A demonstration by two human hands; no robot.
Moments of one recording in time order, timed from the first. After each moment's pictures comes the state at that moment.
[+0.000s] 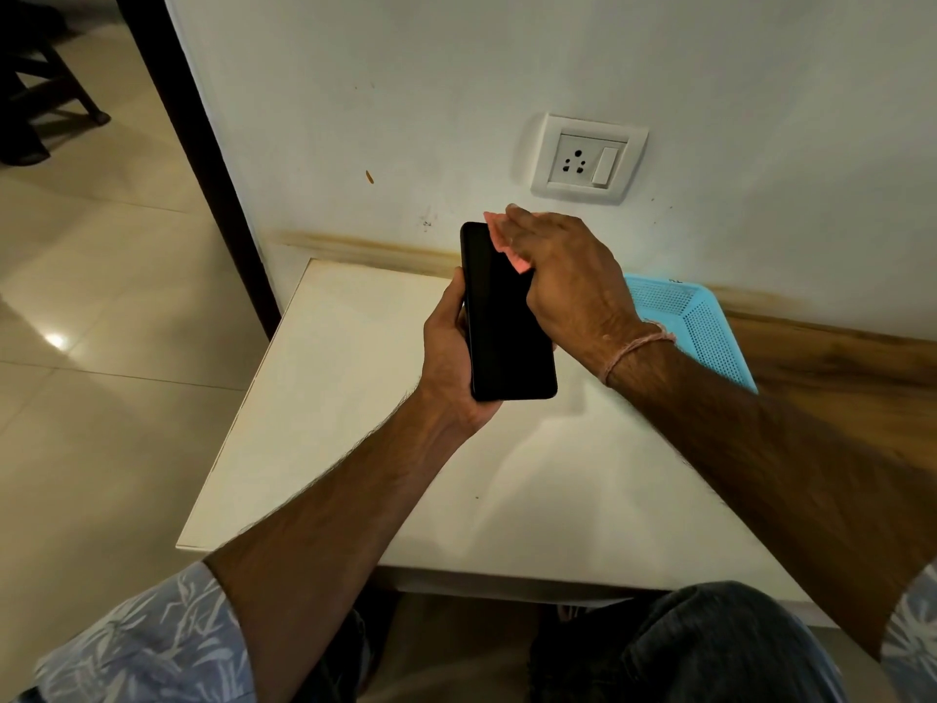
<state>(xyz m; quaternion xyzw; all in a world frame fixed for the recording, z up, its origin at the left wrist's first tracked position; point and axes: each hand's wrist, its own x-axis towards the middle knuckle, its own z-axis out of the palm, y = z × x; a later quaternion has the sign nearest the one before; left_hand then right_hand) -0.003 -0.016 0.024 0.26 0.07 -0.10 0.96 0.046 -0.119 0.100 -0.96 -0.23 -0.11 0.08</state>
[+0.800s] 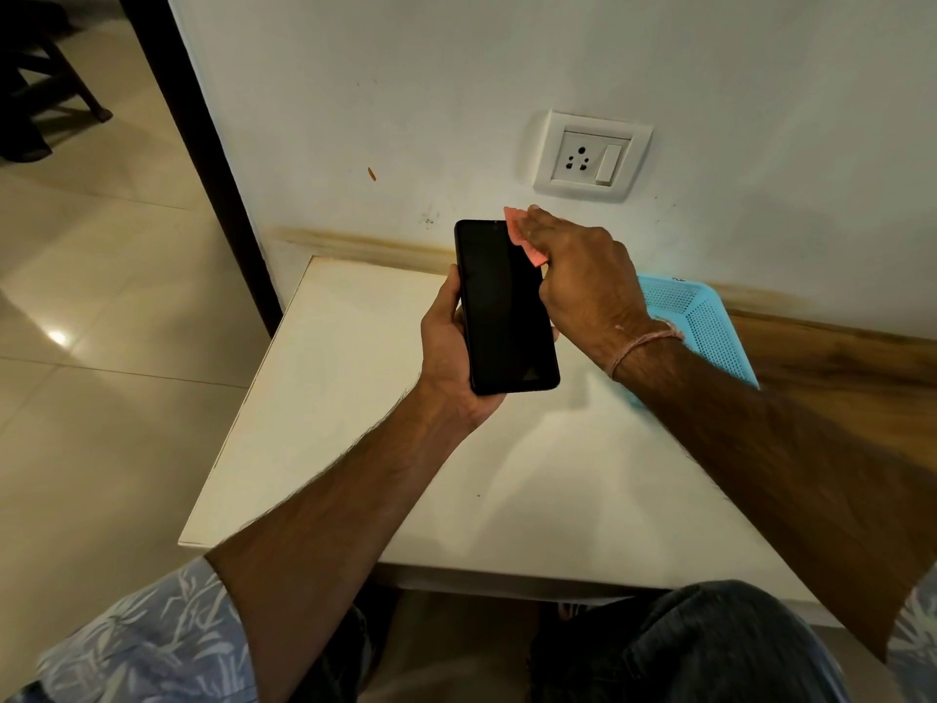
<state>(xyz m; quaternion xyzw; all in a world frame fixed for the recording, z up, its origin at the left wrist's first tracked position) 0.000 -0.014 0.021 0.22 0.05 -0.12 0.97 0.044 -0.125 0.101 -0.97 -0.17 -0.11 0.13</state>
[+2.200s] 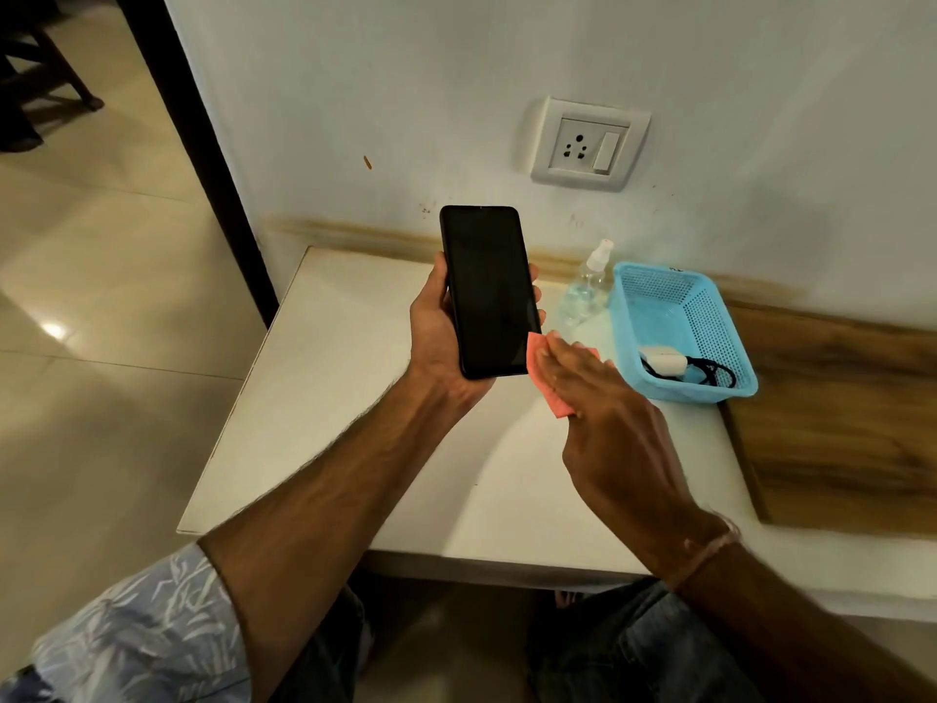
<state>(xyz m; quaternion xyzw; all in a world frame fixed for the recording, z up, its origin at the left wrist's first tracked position) -0.003 -0.008 0.033 0.25 0.04 -0.13 0.96 -0.082 -0.163 0.052 -0.96 -0.20 -0.08 0.19</state>
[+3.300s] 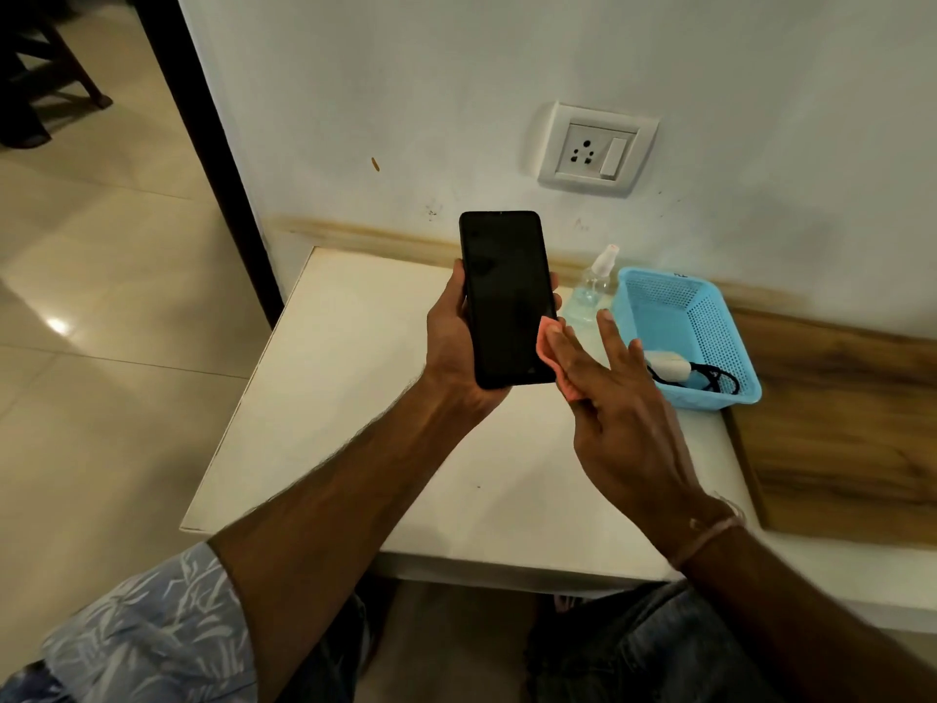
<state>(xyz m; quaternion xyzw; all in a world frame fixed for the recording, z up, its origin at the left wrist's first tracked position) -0.009 -0.016 0.038 0.27 0.03 -0.12 0.95 -0.069 -0.169 0.046 -0.95 -0.22 -0.14 0.19</state>
